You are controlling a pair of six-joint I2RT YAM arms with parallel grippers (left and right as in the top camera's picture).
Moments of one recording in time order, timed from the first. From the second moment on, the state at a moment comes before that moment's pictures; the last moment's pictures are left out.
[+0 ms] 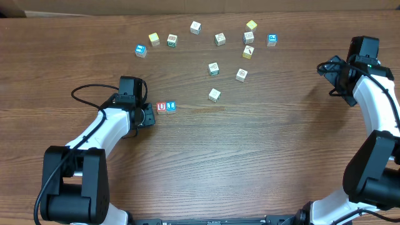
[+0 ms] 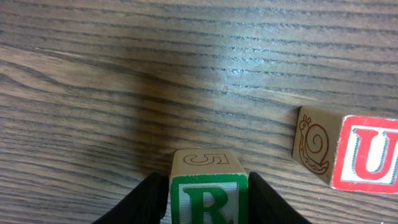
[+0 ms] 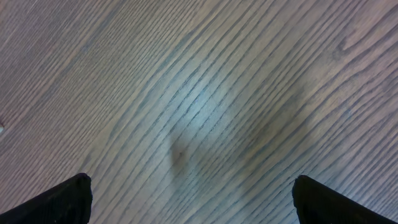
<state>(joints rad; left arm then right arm) -0.10 1.71 0.92 -0.45 -0.04 -0.30 -0.27 1.80 1.36 -0.66 0.14 0.59</state>
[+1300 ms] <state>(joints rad) -0.11 1.71 0.94 -0.38 -0.04 -0.27 -0.27 1.80 1.36 -0.66 0.14 0.59</state>
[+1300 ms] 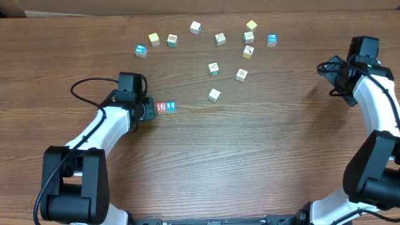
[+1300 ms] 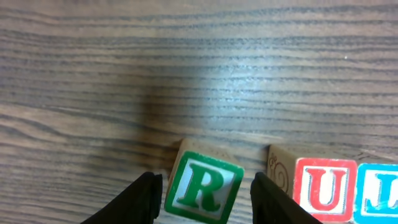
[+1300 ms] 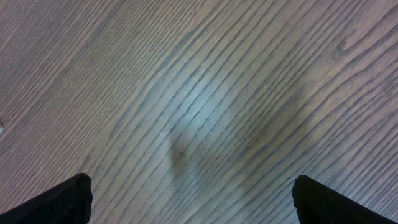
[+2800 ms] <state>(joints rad) -0.07 1.88 1.16 -0.71 -0.08 -0.25 -0.27 1.80 1.36 -0.66 0.14 0.59</state>
